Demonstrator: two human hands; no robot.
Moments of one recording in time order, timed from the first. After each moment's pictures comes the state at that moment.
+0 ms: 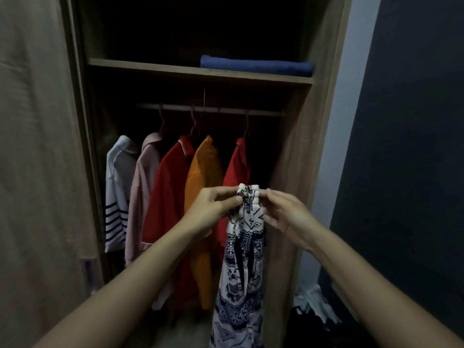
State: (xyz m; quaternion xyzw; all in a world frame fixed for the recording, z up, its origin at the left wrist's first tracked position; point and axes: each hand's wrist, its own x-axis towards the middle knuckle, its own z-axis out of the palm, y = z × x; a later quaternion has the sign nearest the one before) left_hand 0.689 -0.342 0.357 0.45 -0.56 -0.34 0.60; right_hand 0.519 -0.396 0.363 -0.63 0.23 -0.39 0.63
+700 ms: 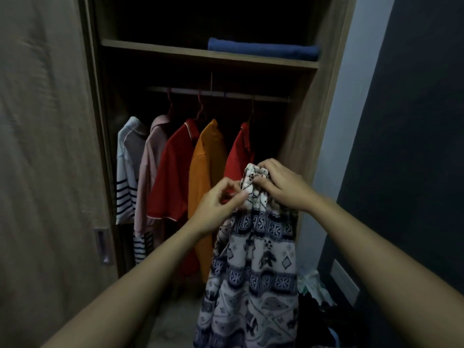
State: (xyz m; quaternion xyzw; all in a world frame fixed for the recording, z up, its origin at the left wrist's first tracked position) left_hand 0.675 -0.322 0.311 0.48 -0.64 -0.18 0.57; right_hand 0.506 -0.409 0.376 -0.93 0.29 -0.24 0.00
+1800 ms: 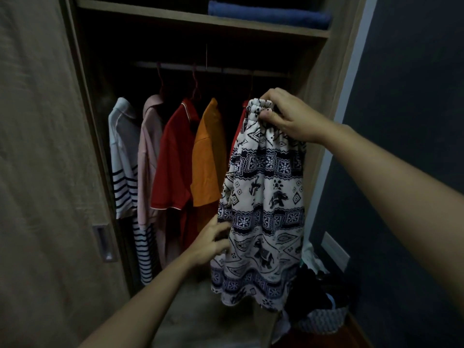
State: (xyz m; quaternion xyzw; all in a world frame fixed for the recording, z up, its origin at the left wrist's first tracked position) left_hand 0.749 -0.328 0.190 0.52 -0.71 -0.26 0.39; right_hand 0.554 -0.422 0.450 -0.93 0.24 -0.28 -0.06
